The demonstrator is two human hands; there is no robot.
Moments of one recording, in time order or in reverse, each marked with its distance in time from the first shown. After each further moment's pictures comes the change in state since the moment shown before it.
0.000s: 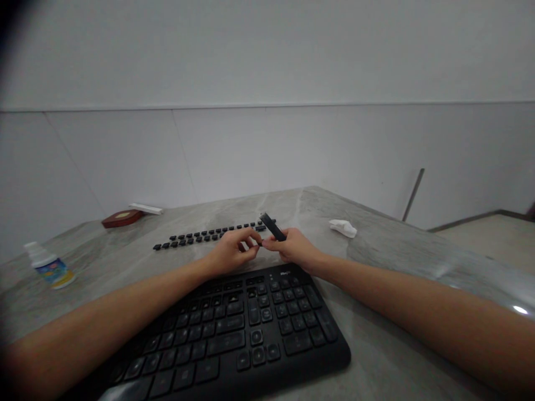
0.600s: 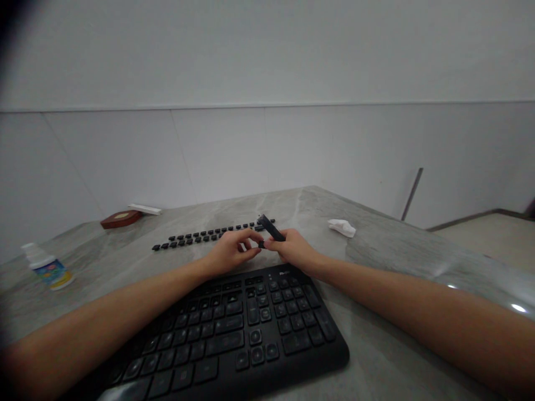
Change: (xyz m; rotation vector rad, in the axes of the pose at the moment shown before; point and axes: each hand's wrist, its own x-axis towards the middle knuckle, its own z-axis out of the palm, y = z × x) left_hand 0.001 -0.001 -0.003 -0.001 -0.060 -0.039; right_hand 0.000 0.001 0.002 -0.049 0.054 -0.002
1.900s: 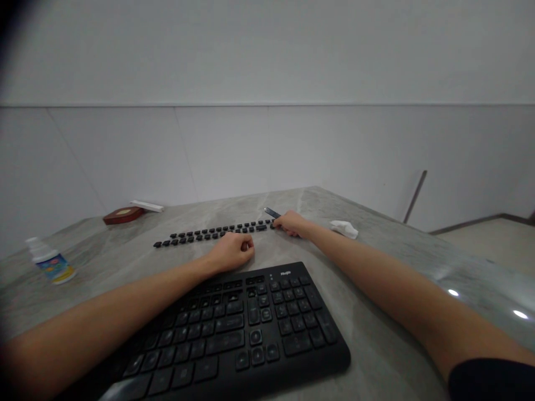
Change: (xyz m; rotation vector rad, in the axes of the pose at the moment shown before) left_hand 0.003 -0.008 0.003 0.441 -0.102 -0.303; right_hand 0.109 0.023 -0.040 -0.424 0.152 0.284
